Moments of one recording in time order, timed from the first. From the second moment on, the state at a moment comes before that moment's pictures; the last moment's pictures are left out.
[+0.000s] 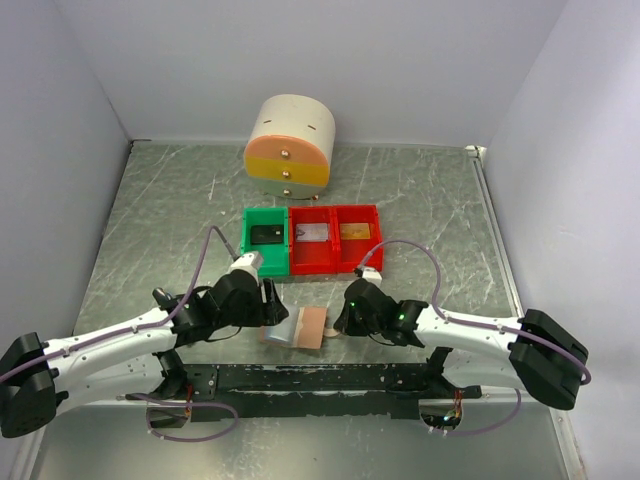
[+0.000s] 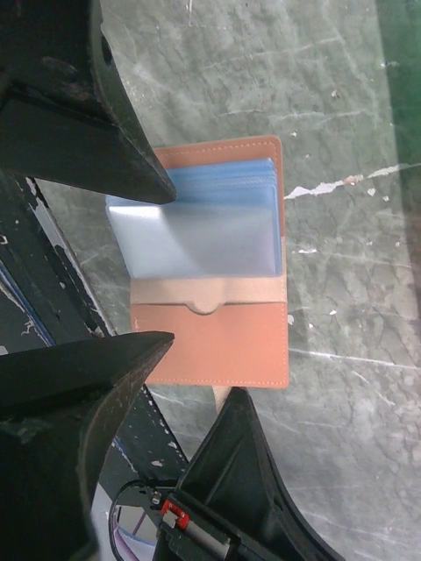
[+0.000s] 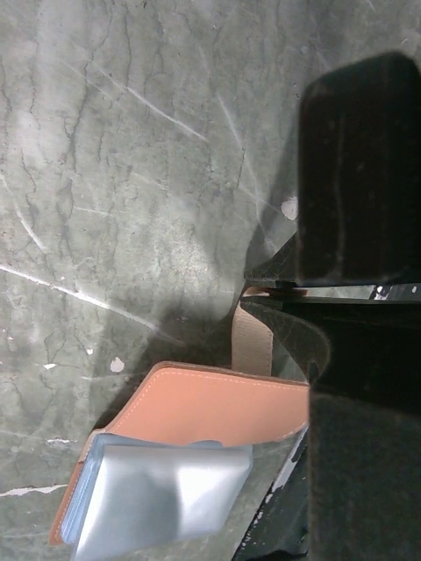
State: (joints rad) left arm -0.97 0.93 0.47 -0.28 -0.14 -0.88; right arm 0.99 1.13 0.39 -0.15 0.12 0.95
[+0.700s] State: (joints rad) left arm -0.97 1.07 0.43 -0.16 -0.13 -0.88; right arm 0.99 1.19 0.41 -0.15 0.12 0.95
